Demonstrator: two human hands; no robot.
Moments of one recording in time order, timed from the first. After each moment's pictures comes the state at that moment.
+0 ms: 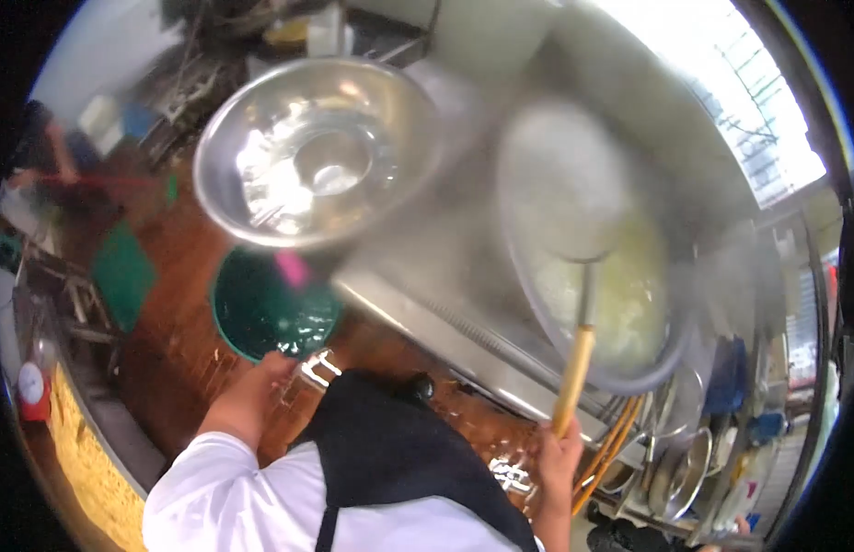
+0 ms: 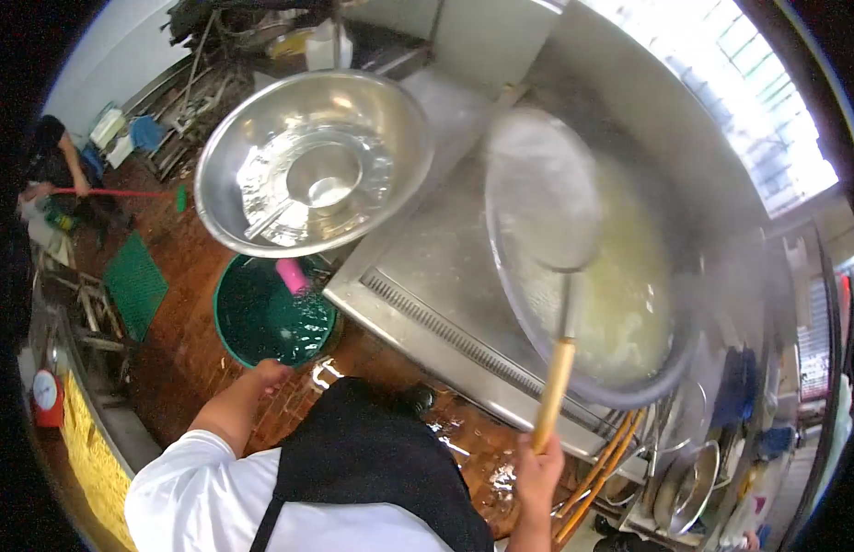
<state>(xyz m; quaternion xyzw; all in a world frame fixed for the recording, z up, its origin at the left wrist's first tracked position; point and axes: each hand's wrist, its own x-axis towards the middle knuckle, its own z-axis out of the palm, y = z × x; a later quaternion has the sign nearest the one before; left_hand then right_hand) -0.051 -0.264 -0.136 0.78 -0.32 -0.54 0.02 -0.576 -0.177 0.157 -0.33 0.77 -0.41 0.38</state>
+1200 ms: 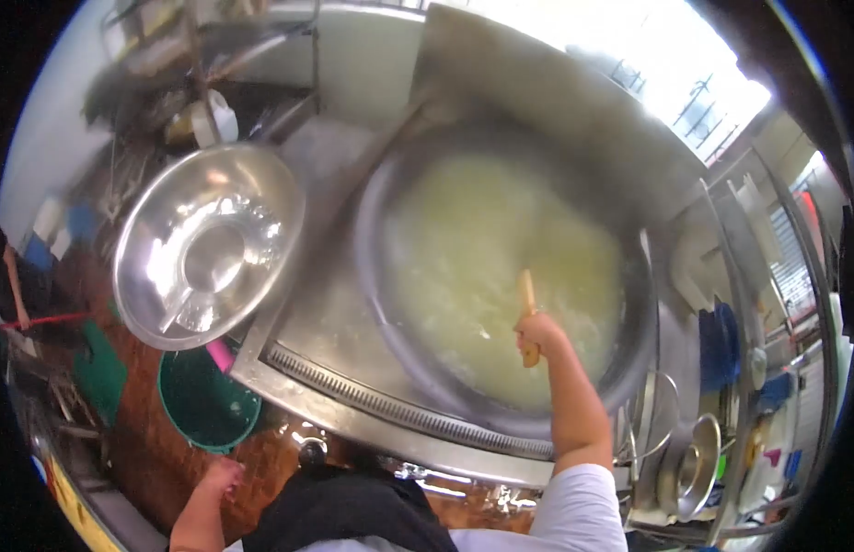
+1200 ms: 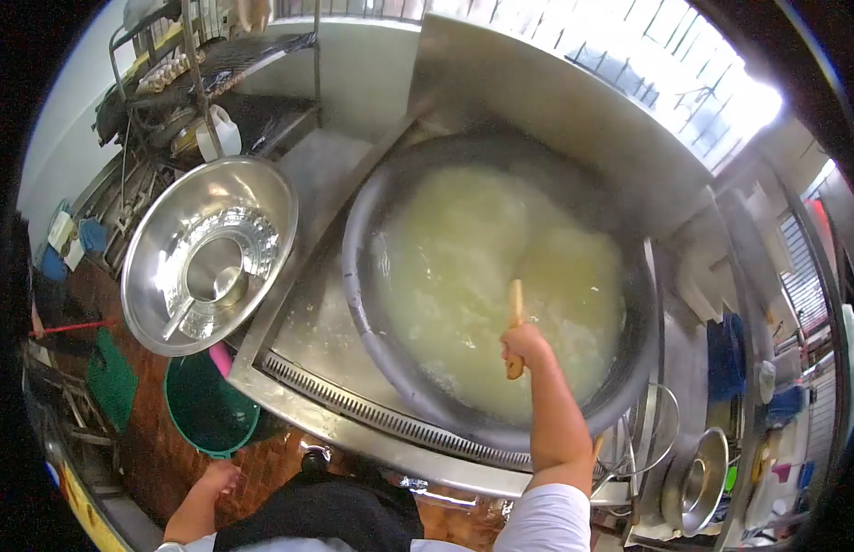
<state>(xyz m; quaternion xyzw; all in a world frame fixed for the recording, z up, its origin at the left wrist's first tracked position) -0.126 -0.234 -0.038 0.79 -0.25 -0.56 0.00 -0.830 -0.481 0.088 -0.33 0.81 -0.16 0.46</state>
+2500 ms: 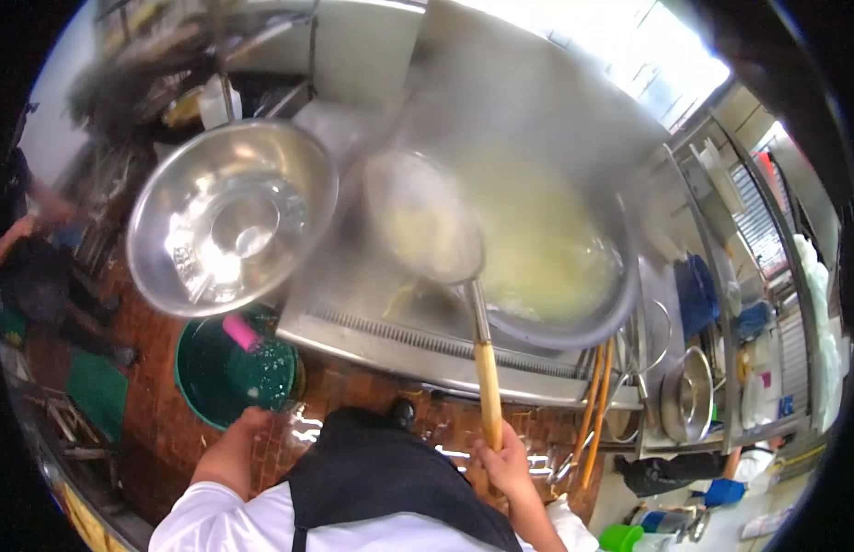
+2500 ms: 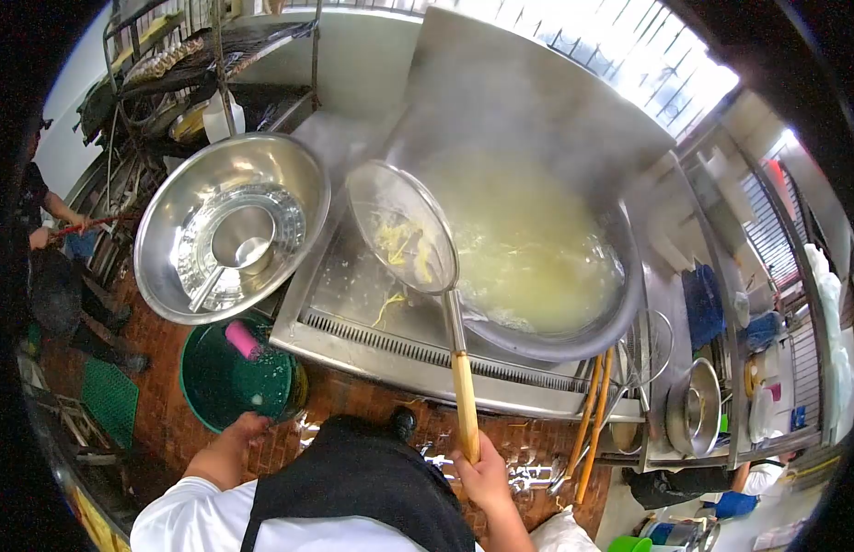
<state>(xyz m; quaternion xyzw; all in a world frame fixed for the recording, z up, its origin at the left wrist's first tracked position) -0.060 -0.295 -0.132 0.71 -0.40 -0.56 -0.13 -0.531 -0.117 0.125 -0.34 0.72 -0.42 0.44</state>
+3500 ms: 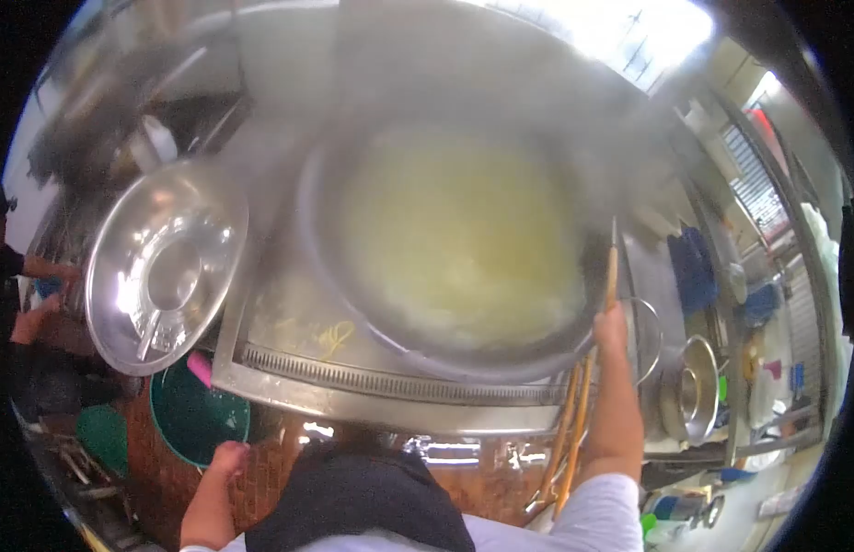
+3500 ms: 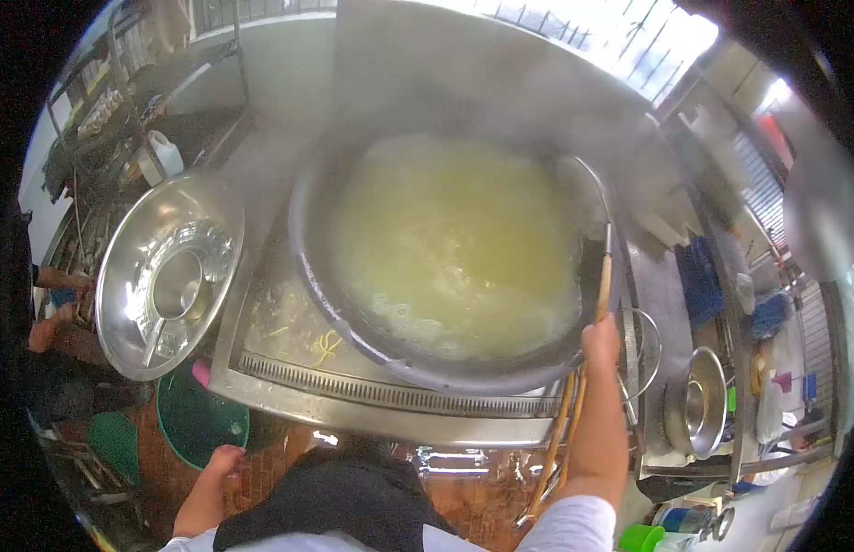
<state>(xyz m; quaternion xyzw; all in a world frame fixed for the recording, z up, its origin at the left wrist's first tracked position) -0.130 -0.296 -0.079 0.72 -0.32 -0.61 0.05 -0.938 -0.286 0.150 -0.25 0.95 -0.17 0.02</state>
